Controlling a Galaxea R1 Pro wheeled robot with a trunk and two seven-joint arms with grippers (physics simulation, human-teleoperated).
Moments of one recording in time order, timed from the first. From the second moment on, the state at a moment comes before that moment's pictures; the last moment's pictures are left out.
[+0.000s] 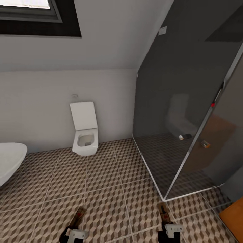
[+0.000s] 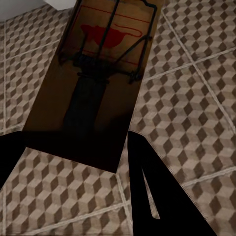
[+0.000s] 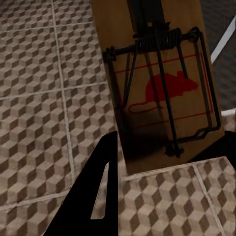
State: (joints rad) left arm -0.40 -0.02 -1.26 -0.01 1.00 -0.67 0.27; right arm -0.42 0.01 0.81 -0.02 -0.75 -0.72 -0.09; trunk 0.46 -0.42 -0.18
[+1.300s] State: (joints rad) left arm -0.40 -0.02 -1.26 -0.01 1.00 -0.67 0.27; right arm -0.42 0.01 0.81 -0.02 -0.75 -0.72 -0.09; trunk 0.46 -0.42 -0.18
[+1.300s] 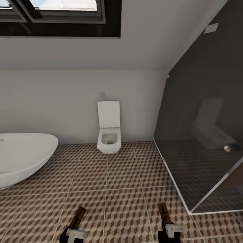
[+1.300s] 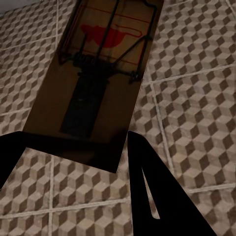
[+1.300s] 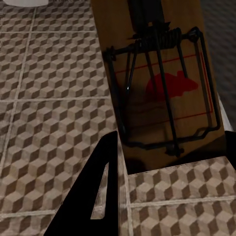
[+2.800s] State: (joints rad) left arm -0.40 -0.02 -1.26 -0.01 1.00 -0.67 0.27; right arm -0.42 0.01 0.81 -0.02 -0.75 -0.72 -0.09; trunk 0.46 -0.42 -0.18
